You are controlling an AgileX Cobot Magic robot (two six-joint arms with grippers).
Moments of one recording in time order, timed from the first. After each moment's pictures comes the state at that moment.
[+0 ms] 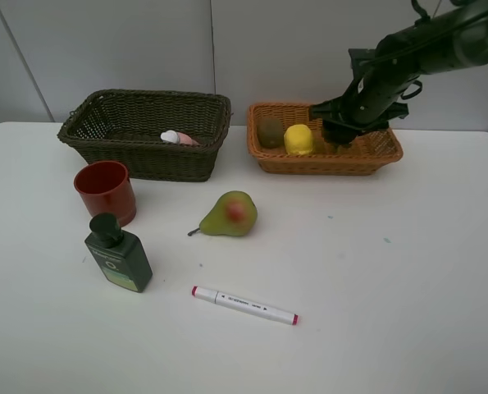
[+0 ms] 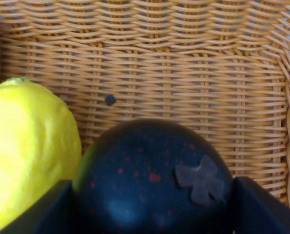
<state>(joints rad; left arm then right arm) -0.04 -0.01 -0.50 -0.01 1.05 -0.07 0.25 2.08 -1.47 -0.34 0.48 0.40</state>
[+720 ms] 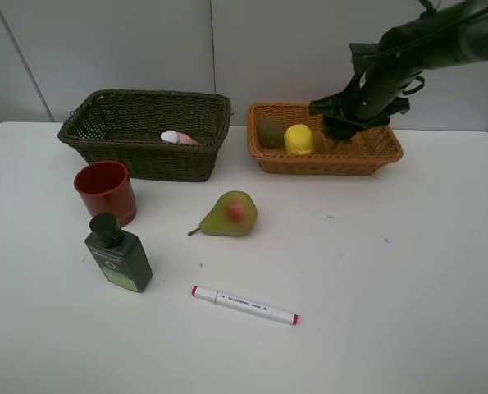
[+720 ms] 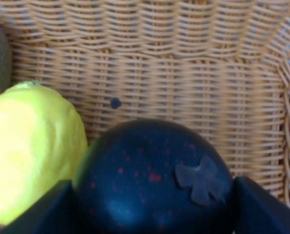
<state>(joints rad) -0.04 -0.01 -0.50 -0.01 1.05 -0.07 0.25 2.06 -1.47 -0.32 0.49 0.37</state>
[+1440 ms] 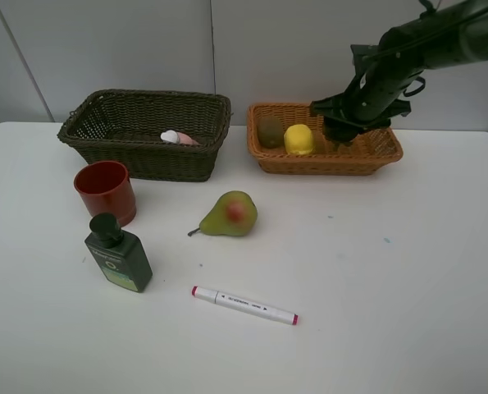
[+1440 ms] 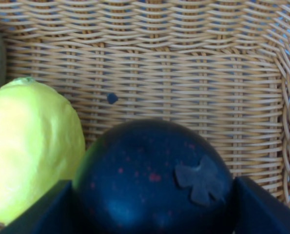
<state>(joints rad) -0.04 -0.01 -0.50 -0.01 1.05 -0.07 0.25 2.06 -1.47 -0.31 0.50 0.39</state>
